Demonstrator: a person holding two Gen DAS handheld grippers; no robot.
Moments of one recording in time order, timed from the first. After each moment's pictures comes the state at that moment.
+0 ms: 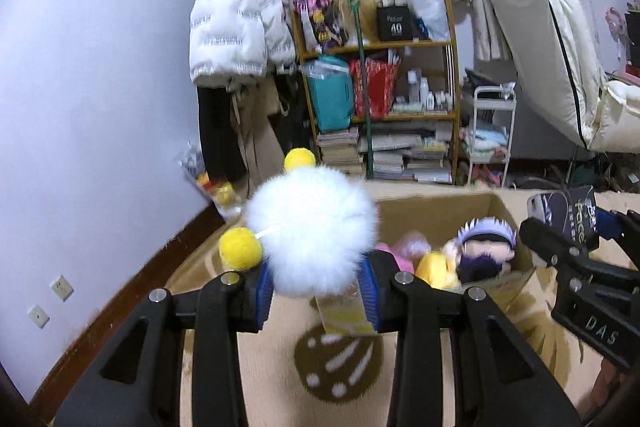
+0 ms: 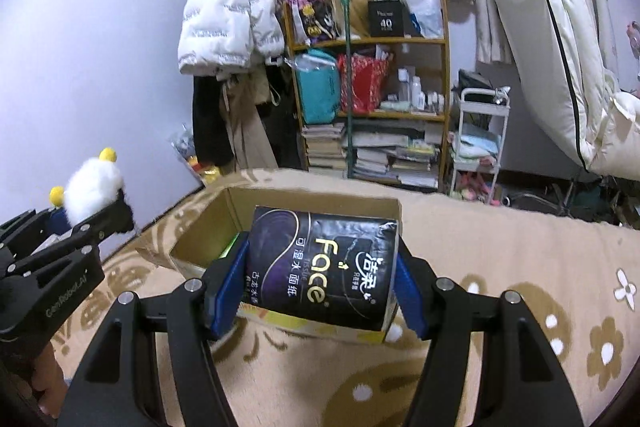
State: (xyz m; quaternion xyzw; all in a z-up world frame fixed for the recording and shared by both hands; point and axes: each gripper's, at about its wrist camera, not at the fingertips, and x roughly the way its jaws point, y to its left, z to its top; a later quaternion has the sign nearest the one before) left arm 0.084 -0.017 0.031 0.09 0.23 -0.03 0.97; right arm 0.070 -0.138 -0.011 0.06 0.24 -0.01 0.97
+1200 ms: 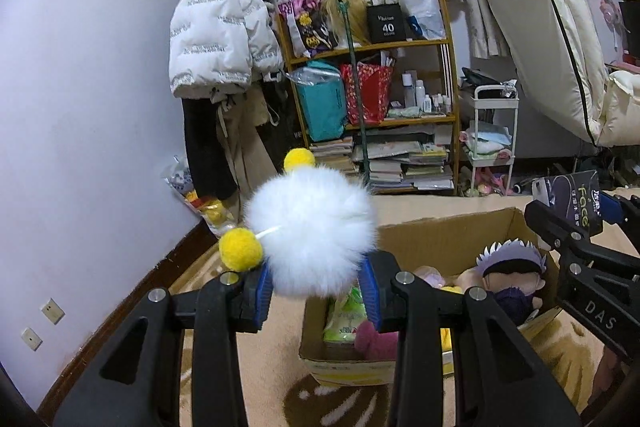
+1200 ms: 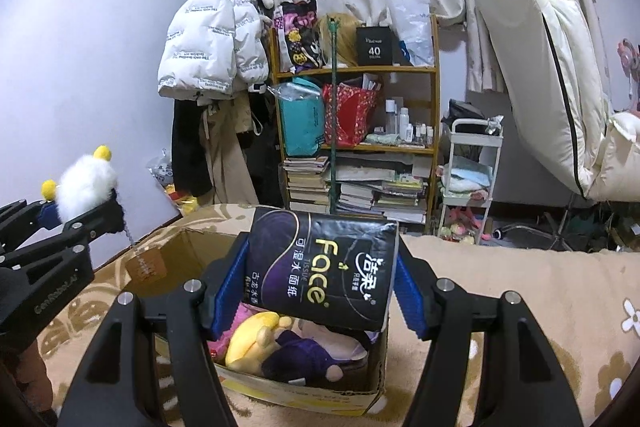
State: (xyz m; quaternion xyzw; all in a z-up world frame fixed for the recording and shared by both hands) left arm 0.151 -0.032 0.001 0.10 0.22 -0.05 0.97; right arm 0.128 -0.160 -0.032 0.04 0.20 -0.05 0.98
